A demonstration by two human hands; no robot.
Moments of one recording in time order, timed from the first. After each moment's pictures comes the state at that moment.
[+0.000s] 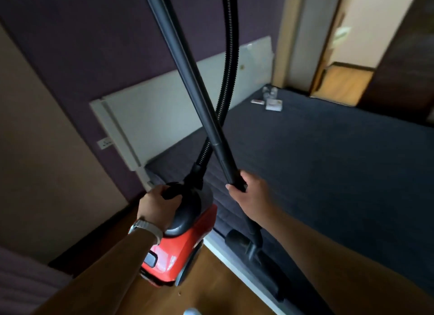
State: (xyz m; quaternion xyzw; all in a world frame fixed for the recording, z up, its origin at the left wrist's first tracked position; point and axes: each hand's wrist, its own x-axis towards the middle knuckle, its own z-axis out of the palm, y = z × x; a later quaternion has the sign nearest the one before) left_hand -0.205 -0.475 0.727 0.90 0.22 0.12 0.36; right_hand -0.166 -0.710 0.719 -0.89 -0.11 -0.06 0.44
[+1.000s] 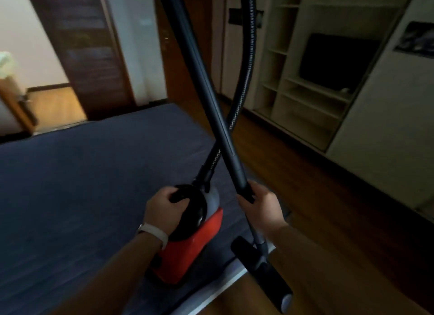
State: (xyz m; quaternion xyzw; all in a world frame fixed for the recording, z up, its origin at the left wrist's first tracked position) left_hand -0.260 -0.949 0.741 0.78 -0.39 -0.19 0.44; right_hand -0.488 -1.034 0.750 -0.75 0.49 -0.31 0.32
